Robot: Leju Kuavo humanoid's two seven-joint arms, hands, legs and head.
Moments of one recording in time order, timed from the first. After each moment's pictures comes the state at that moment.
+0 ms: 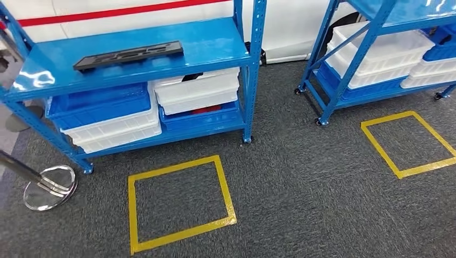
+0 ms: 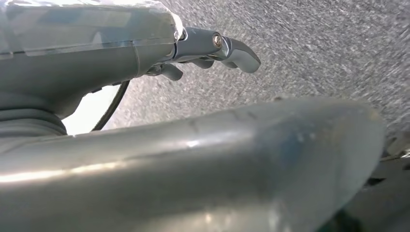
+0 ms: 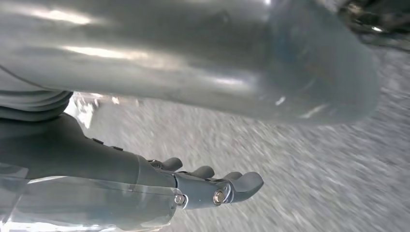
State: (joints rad) left arm -0.08 -0.20 0.89 -0.19 -1.46 0.18 0.04; right arm -0.05 0.04 -0.57 -0.18 0.96 -0.15 0.09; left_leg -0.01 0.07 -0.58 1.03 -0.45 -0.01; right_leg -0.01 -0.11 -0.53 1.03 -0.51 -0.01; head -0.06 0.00
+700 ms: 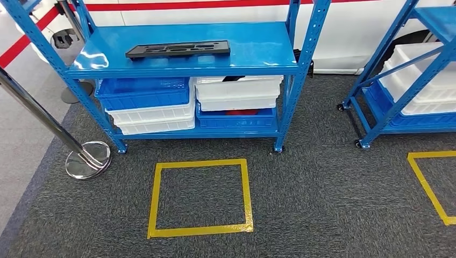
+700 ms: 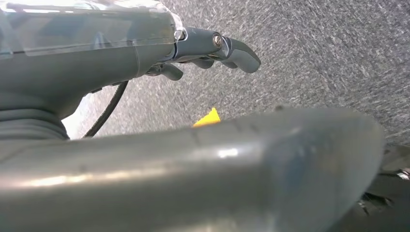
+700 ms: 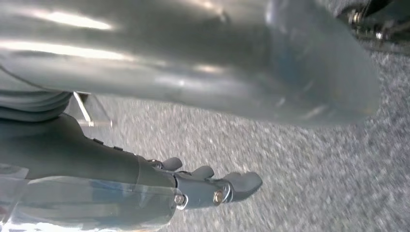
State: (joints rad) left arm -0.08 -0.20 0.90 -0.19 -1.43 0.20 0.01; right arm -0.06 0.05 -0.54 -0.18 1.02 -0.17 0.06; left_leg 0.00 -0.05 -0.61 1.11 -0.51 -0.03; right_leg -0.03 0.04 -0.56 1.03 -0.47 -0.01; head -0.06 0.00
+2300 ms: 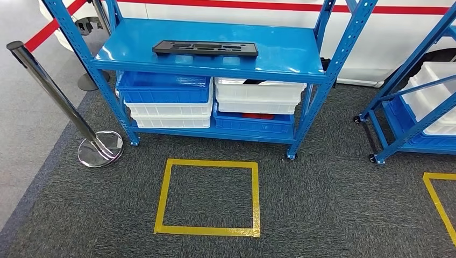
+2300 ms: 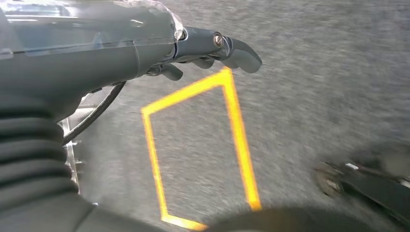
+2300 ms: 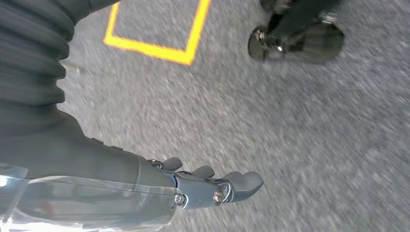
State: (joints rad) left arm 0.00 -0.14 0.66 -0.21 -0.95 0.13 0.04; right arm -0.05 0.06 -0.45 -0.28 0.64 -0.16 -0.01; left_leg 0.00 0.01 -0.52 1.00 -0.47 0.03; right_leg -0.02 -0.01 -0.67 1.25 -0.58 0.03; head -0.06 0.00
